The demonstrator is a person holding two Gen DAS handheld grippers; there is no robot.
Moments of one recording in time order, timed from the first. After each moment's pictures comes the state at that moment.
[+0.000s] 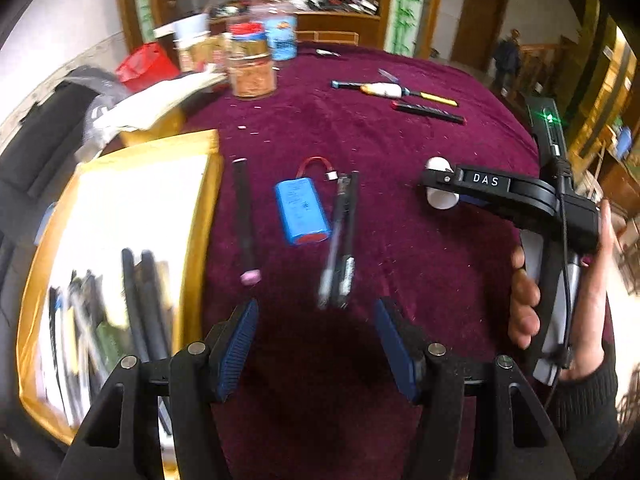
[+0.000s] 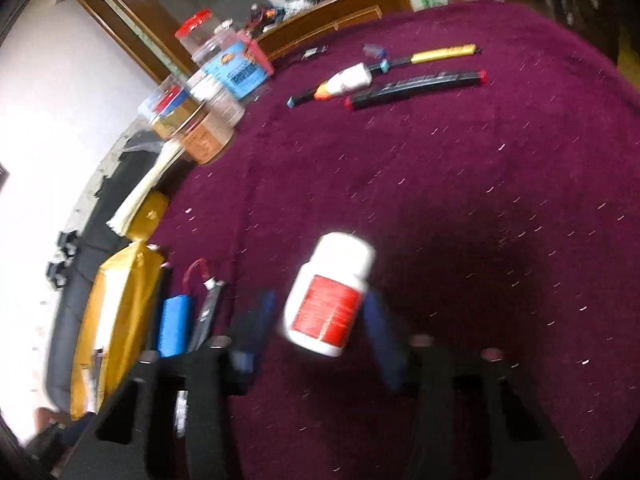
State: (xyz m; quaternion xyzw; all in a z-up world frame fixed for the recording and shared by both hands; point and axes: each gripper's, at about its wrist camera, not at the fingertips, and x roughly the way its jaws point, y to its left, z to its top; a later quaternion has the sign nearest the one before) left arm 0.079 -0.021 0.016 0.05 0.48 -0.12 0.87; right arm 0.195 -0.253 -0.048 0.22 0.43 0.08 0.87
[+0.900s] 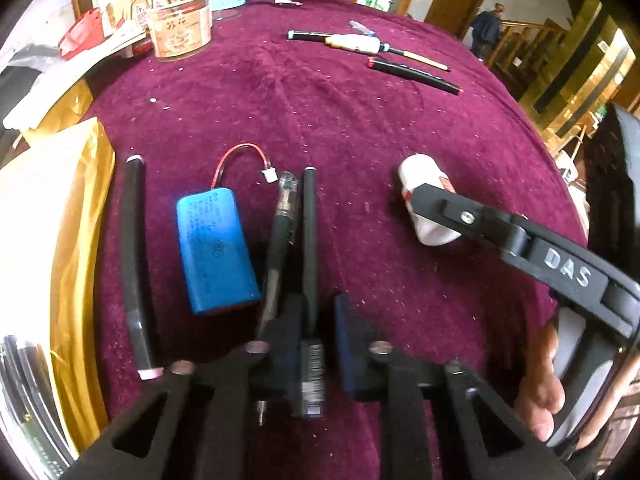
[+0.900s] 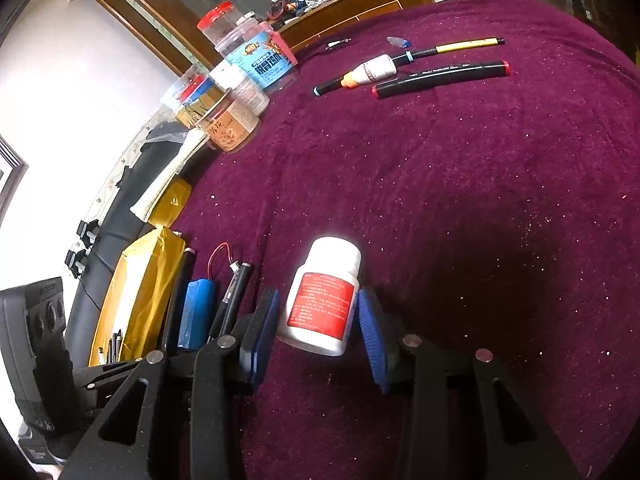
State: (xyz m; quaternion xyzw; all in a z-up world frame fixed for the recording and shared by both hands) left arm 0.152 -0.066 -0.039 0.02 0.55 -0.18 0.81; right arm 0.193 -0.246 -0.047 0.23 0.44 0.13 0.86
